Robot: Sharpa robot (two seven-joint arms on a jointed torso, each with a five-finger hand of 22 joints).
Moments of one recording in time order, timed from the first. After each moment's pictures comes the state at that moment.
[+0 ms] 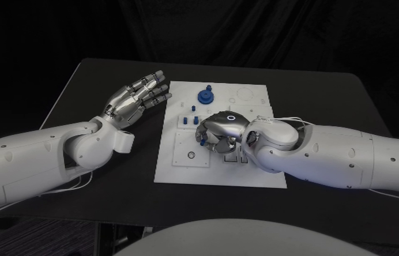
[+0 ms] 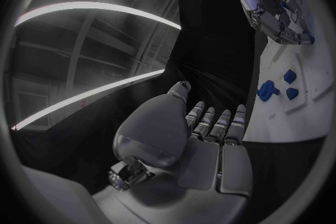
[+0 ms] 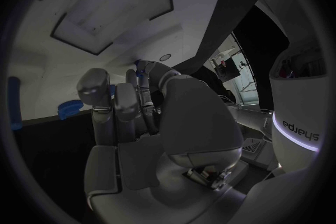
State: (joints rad) left arm 1.16 -1.02 -0.21 1.57 0.06 0.10 0.68; left_hand 1.43 0.25 -0.08 0.13 0.52 0.30 0.11 0.04 0.04 0.06 0.16 0.22 0.03 0.08 0.26 0.10 0.03 0.08 0.15 0.29 0.06 0.22; right arm 1.19 -0.63 -0.24 1.59 -1.64 -0.33 -0.07; right_hand 1.38 -0.07 0.45 -0.07 0.40 0.81 0.16 0.39 0.52 0.77 0.09 0.75 0.36 1.37 0.00 1.25 1.01 0.13 1.36 0.11 0.96 1.31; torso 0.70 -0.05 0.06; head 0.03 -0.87
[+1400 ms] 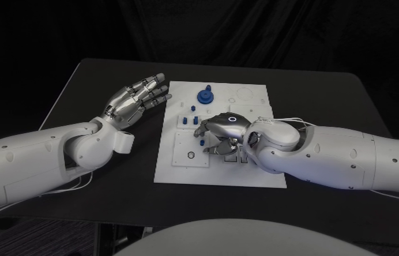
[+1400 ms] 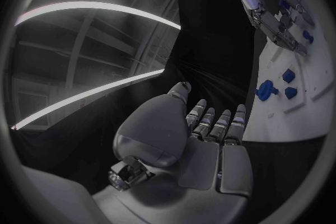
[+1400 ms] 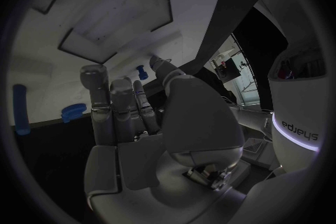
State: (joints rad) left arm 1.16 -1.02 -0.21 1.56 0.07 0.11 0.68; left_hand 1.43 0.25 -0.07 0.13 0.52 0.34 0.14 0.05 0.05 0.06 0.15 0.22 0.03 0.08 0.26 0.11 0.03 0.08 0.16 0.29 0.06 0.22; right arm 1.19 -0.64 -0.24 1.59 -1.64 -0.31 -0.06; right_hand 1.33 -0.10 0.29 0.03 0.17 0.68 0.16 0.14 0.32 0.56 0.15 0.61 0.26 1.30 0.06 1.20 0.90 0.13 1.30 0.16 0.79 1.31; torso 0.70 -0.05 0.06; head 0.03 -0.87
